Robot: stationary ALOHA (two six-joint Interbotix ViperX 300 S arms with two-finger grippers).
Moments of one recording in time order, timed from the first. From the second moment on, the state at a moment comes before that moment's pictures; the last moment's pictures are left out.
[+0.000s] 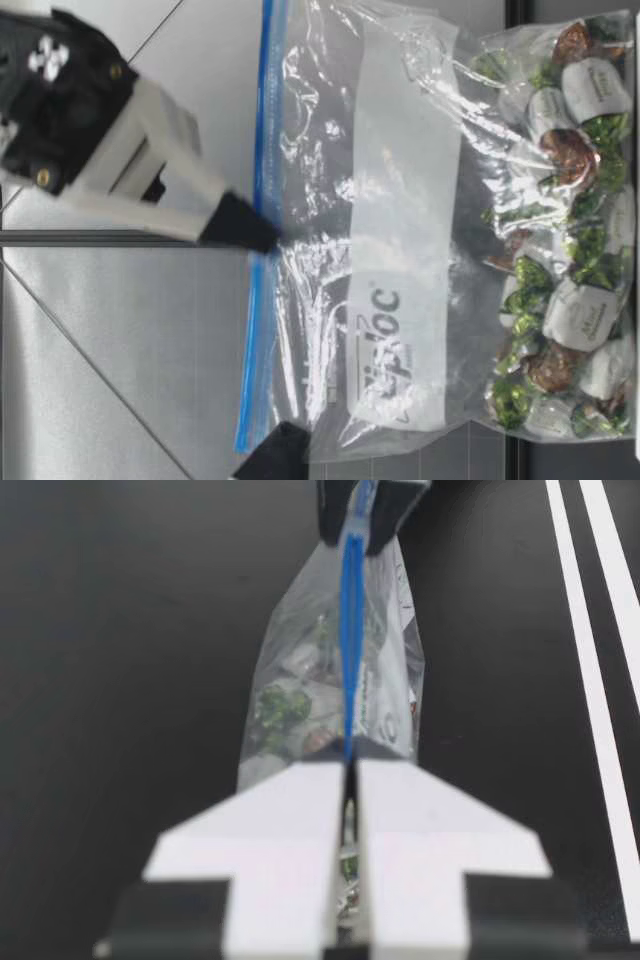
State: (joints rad) left arm 0.08 -0.15 1.15 -0.07 -0.68 -0.05; right arm -0.06 0.04 0.37 -0.18 0.60 -0.02
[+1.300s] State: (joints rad) left arm 0.09 -0.17 1.18 -0.08 -0.68 -0.01; right arm -0.06 -0.21 0.66 -0.19 0.60 0.03
